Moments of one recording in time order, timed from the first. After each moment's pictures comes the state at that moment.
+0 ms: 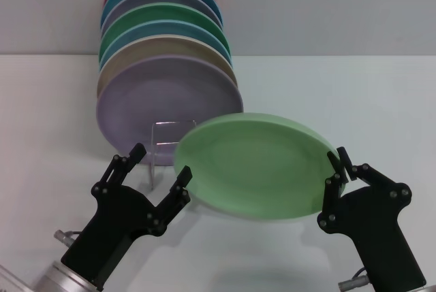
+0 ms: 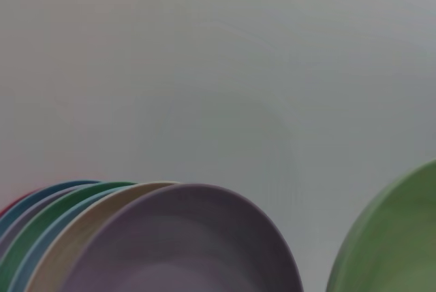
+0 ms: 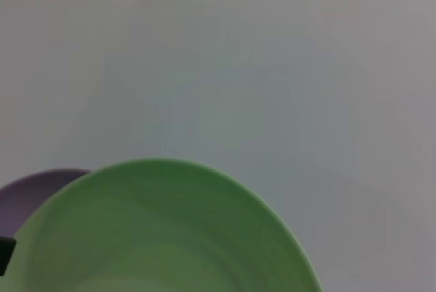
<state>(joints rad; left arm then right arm) -0.27 -2.08 -0.17 -0.42 2.13 1.43 -0.02 0.06 2.09 0.19 0.82 -1.97 -1.46 -0.95</state>
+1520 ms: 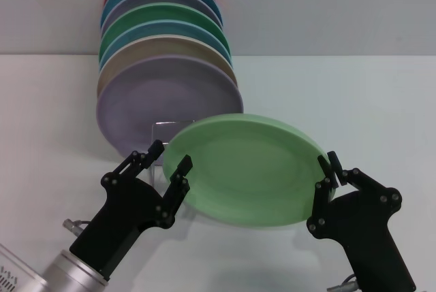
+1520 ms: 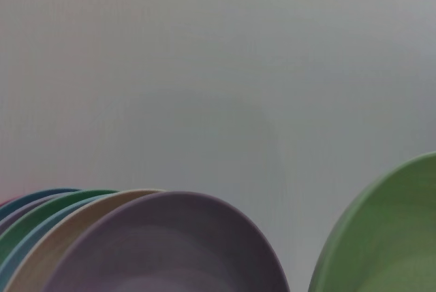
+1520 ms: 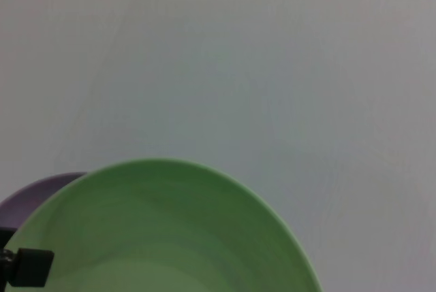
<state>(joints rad) -0.31 -2.08 -0.17 -0.41 2.13 1.42 -0.02 0.07 2.09 0.11 0.91 -1.86 -1.47 -1.01</state>
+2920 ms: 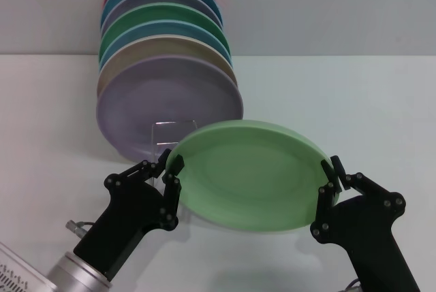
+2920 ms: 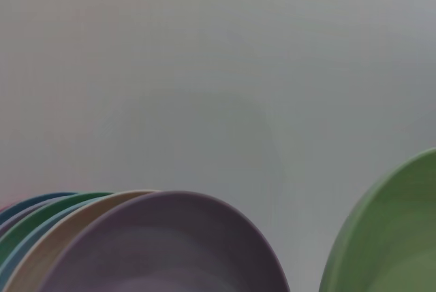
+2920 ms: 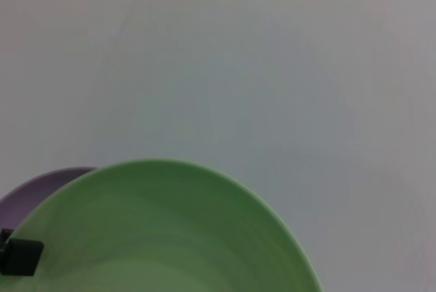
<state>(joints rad) -0.30 -2.08 -0.17 -0.44 2.13 1.40 0.04 0.06 2.08 0.09 0.91 -1.86 -1.48 -1.01</state>
